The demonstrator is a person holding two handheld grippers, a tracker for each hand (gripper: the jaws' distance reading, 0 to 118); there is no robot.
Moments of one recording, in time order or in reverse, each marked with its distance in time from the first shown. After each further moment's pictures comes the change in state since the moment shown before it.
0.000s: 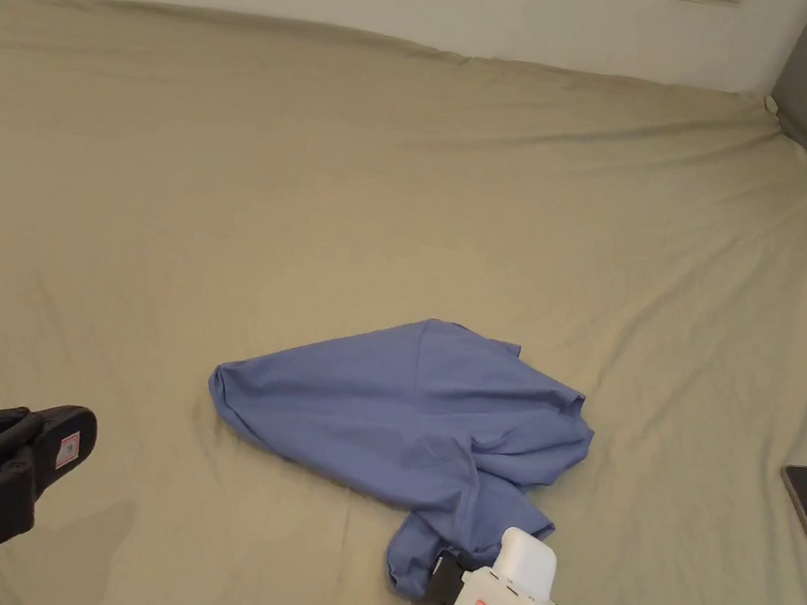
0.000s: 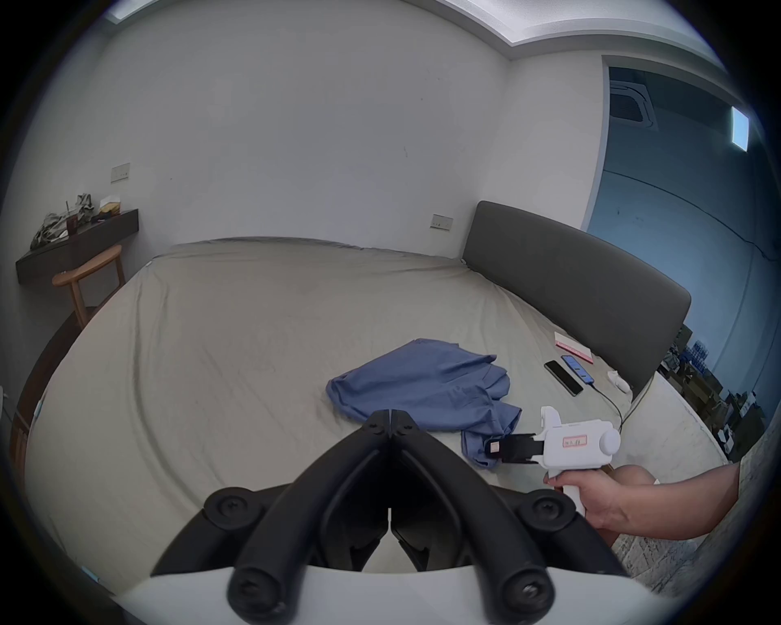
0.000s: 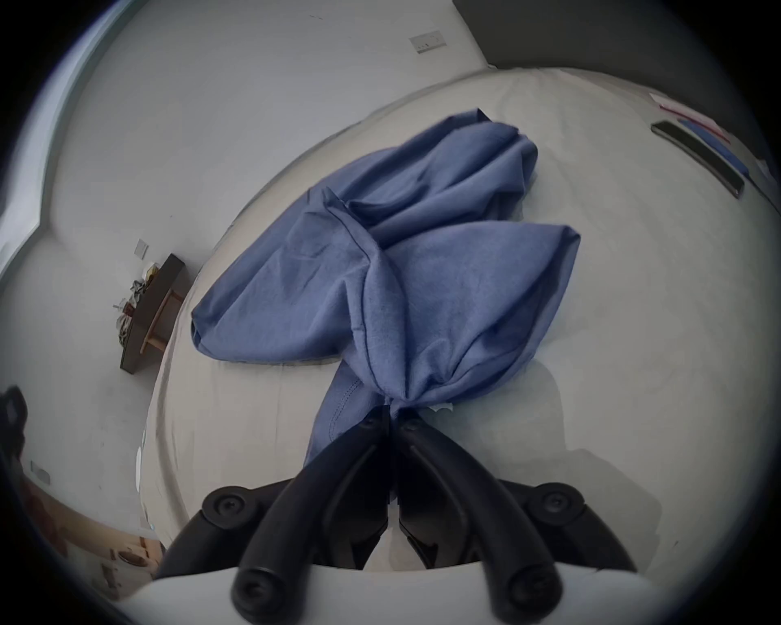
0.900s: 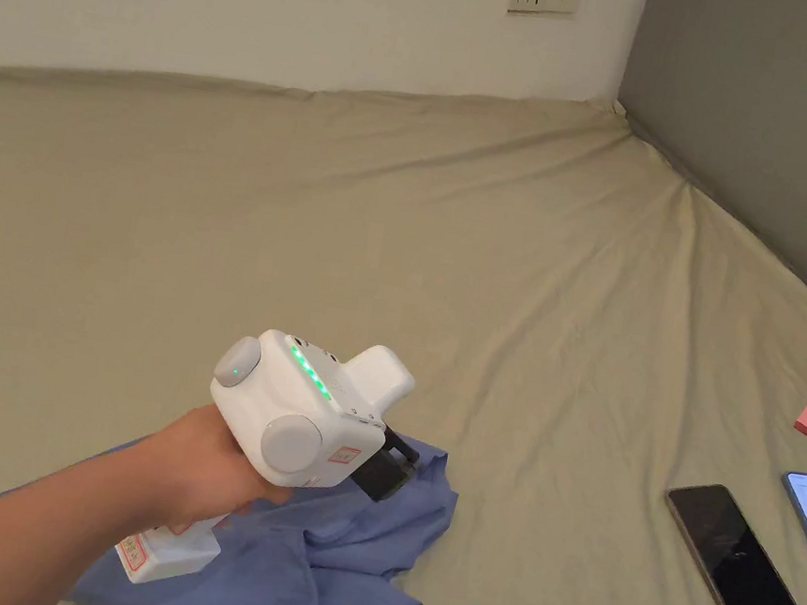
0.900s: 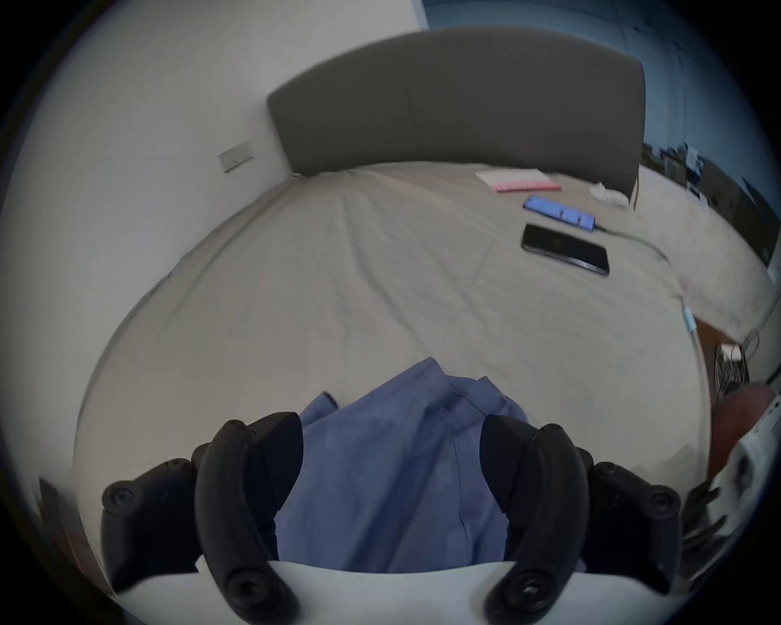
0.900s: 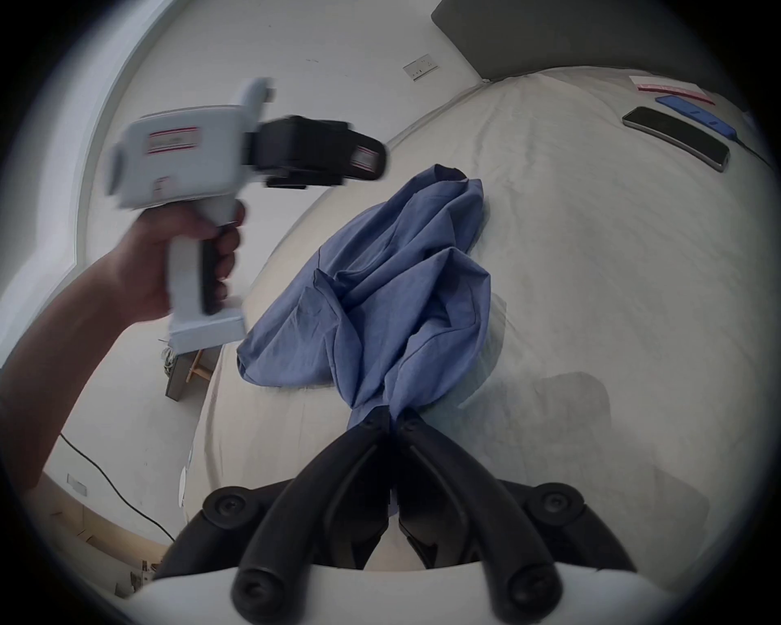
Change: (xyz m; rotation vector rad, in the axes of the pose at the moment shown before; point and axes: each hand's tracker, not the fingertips) left arm 0.217 0.022 -0.448 -0.392 -0.313 -0.771; right arm 0.062 0.006 0.044 0.083 0.161 -0.111
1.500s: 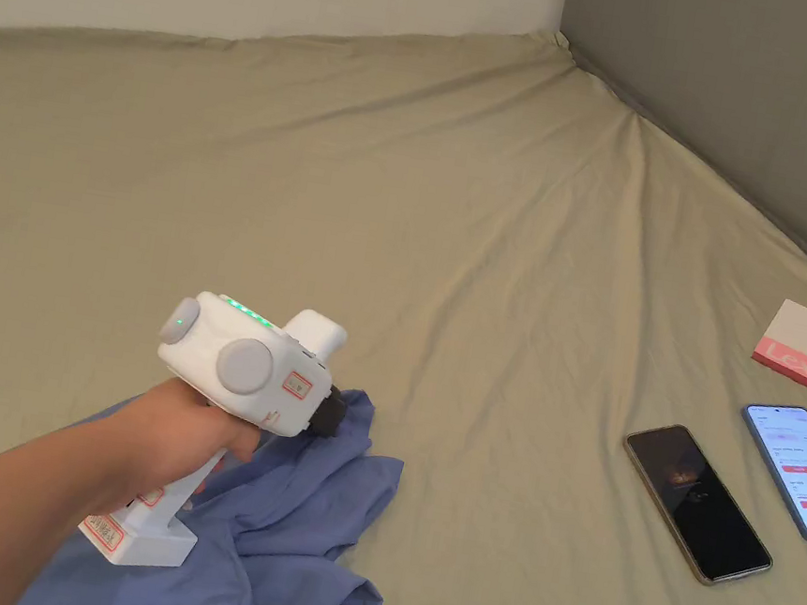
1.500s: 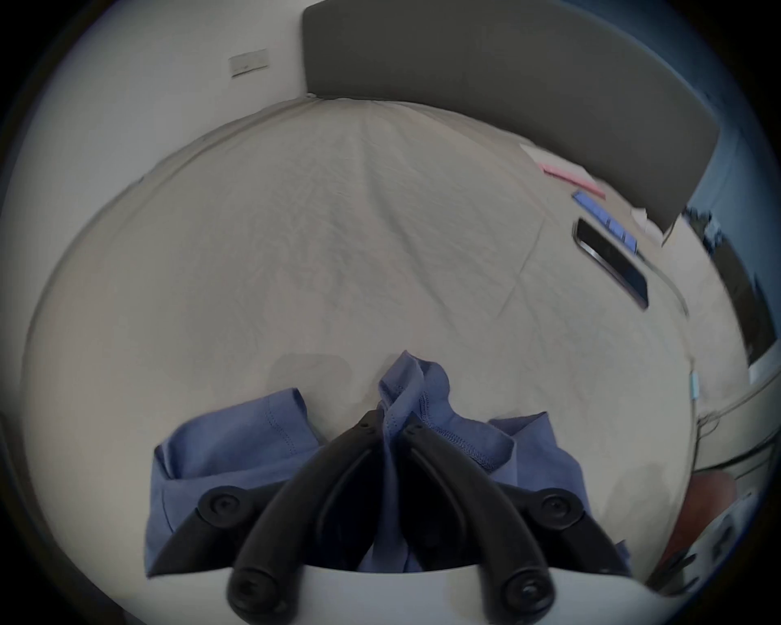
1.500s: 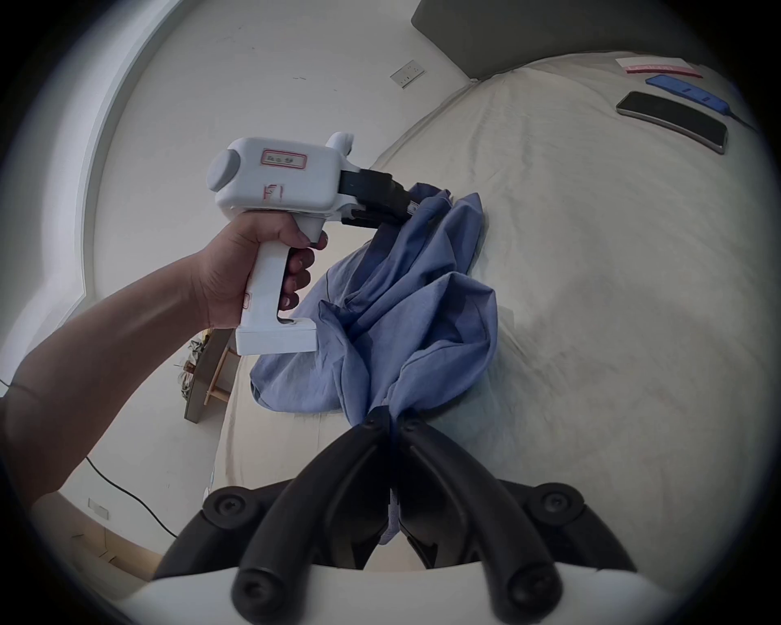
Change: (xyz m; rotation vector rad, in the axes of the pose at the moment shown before) left arm -0.044 0.005 -0.075 -0.145 -0.145 0.349; right arm 0.007 0.013 -0.007 0.029 0.050 -0.086
